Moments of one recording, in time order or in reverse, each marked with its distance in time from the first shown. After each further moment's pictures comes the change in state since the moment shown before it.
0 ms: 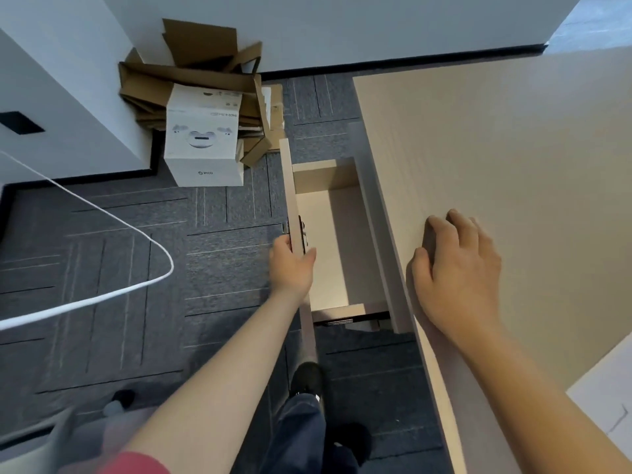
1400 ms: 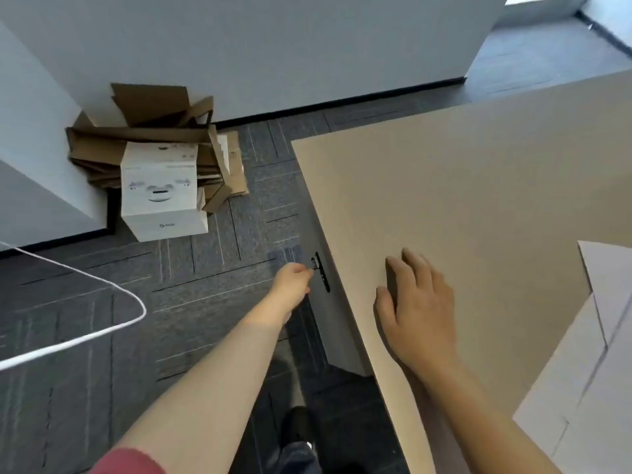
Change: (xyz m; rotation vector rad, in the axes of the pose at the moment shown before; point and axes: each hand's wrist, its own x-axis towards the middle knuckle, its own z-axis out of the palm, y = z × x) left_hand 0.024 0.055 0.039 0.061 -0.425 -0.167; right_hand 0.005 0.017 0.002 0.018 0.051 0.040
